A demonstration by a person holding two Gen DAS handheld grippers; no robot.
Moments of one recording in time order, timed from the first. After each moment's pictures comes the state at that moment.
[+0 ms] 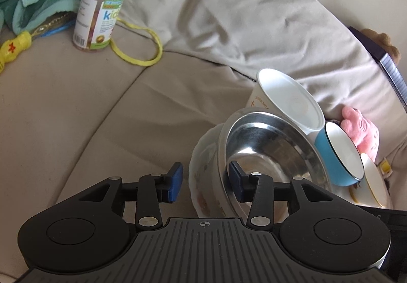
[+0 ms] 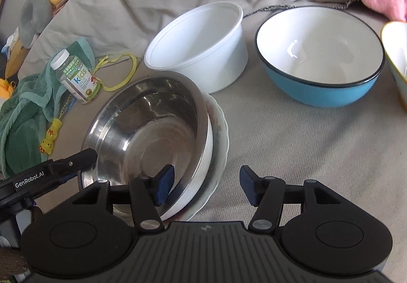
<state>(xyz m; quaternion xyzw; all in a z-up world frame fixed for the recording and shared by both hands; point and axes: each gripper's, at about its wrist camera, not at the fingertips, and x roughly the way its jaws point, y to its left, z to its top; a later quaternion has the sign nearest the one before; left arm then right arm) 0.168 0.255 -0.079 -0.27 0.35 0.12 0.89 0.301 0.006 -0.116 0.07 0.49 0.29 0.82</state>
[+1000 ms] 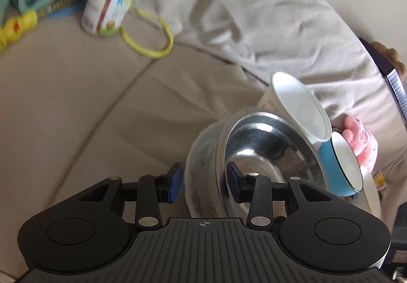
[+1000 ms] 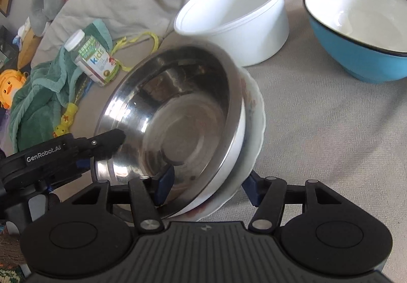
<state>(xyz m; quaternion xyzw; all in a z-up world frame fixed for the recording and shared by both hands) 0.167 0.270 -0.081 -0.29 0.34 0.13 0.89 0.286 0.036 -0.129 0.08 0.50 0.33 0.80</state>
